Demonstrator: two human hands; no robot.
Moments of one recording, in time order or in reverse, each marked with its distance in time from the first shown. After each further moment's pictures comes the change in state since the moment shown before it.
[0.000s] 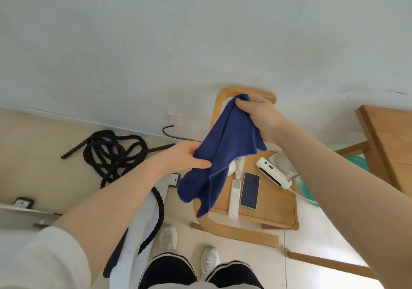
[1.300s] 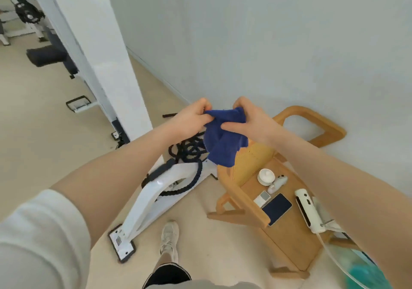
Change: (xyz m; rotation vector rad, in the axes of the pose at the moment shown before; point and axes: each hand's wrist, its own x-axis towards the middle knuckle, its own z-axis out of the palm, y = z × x) left_hand -0.170 0.061 0.165 -0.058 1.046 -0.034; right_hand -0.141 0.044 0.019 -0.719 -0.625 -0.673
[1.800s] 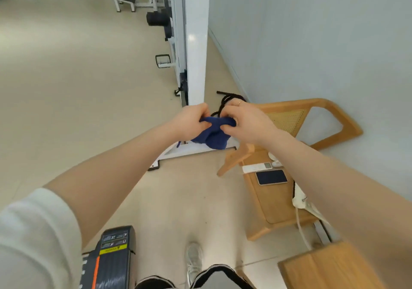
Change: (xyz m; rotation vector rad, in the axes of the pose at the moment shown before) left_hand -0.318 0.093 0.170 0.389 0.355 -0.272; right_hand -0.277 -0.016 0.002 -0.381 -0.266 -0.610
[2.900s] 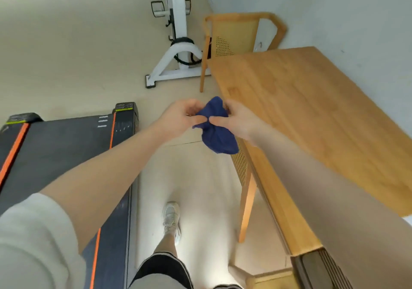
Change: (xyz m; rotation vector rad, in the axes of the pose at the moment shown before) left_hand -0.653 0.305 0.271 -0.531 -0.008 -0.071; right_hand -0.742 -0.219 -0.017 0.769 -0.175 0.423
